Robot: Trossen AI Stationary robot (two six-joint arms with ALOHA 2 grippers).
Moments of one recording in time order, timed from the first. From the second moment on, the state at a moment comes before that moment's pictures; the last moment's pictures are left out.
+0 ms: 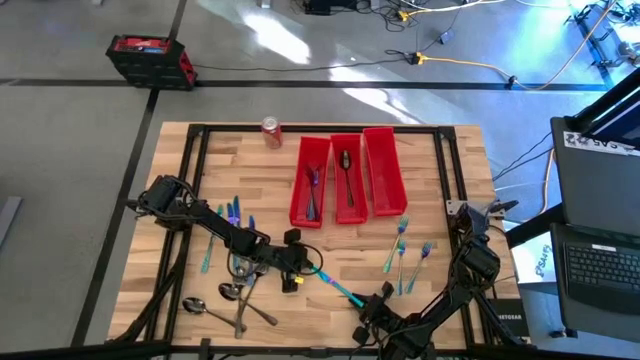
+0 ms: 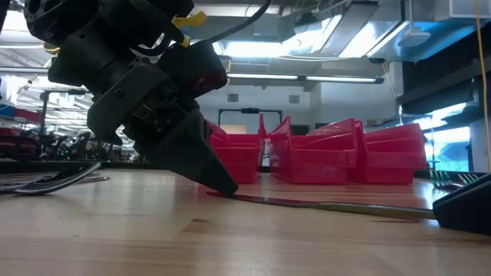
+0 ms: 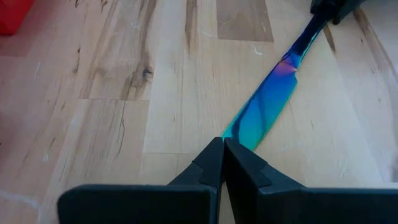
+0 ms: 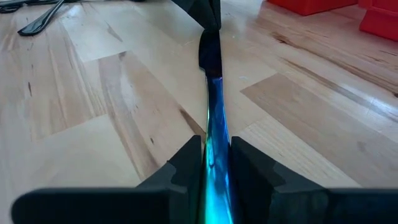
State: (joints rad) left arm -0.37 1.91 0.80 0.38 -0.27 -0.29; right arm 0.95 2.34 1.35 -0.60 1.06 1.57
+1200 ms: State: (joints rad) left arm -0.39 1.66 0.80 0.46 -0.27 -0.15; right arm 0.95 2.34 1.35 -0.60 1.07 1.56
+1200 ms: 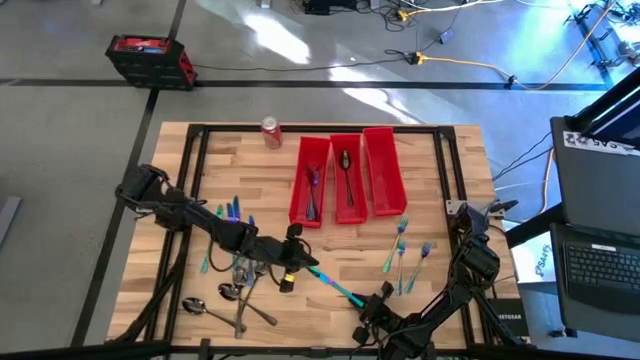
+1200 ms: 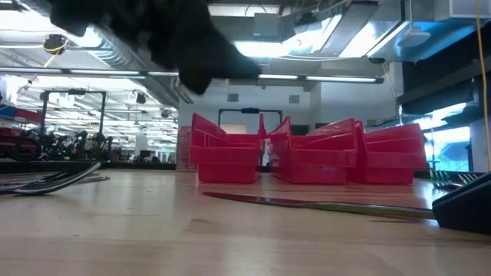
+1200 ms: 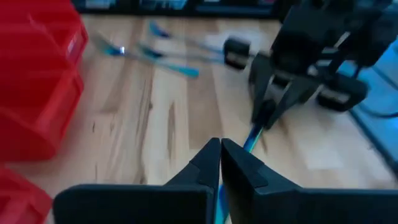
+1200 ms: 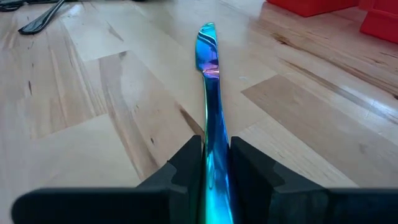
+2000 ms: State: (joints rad) left arm -0.39 1.64 0.80 0.49 -0.28 -0.08; right arm 0.95 2.34 1.35 -0.60 1.06 1.57
